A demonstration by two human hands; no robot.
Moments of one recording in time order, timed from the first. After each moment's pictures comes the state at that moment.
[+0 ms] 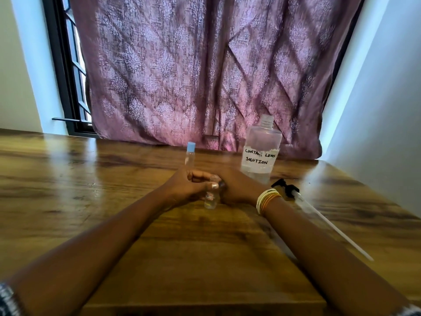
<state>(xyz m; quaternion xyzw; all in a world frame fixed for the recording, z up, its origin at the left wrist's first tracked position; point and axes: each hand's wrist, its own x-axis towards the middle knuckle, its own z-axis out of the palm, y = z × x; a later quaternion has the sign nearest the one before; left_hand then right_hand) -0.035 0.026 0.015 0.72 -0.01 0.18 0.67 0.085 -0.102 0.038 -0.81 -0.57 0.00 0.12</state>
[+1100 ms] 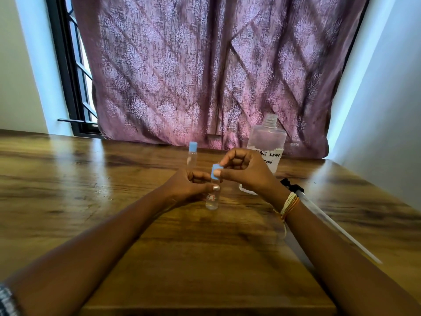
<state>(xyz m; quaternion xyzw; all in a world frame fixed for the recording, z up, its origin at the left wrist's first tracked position) -0.041 0.023 0.017 0.72 0.02 0.16 0.67 0.063 -0.131 0.064 -0.63 -0.52 0.09 0.57</state>
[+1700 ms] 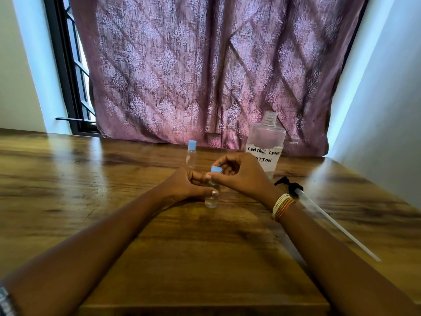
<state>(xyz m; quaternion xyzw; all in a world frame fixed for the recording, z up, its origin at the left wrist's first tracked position) -0.047 0.024 0.023 0.79 0.02 0.14 0.59 0.055 -0.129 0.061 -0.71 -0.54 -0.01 0.45</state>
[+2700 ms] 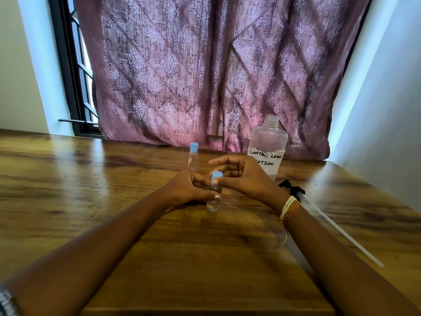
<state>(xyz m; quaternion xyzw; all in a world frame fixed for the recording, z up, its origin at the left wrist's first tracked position) -0.040 0.030 0.019 0.79 0.03 0.16 0.59 0.060 -0.130 0.064 -0.67 -0.54 0.10 0.50</state>
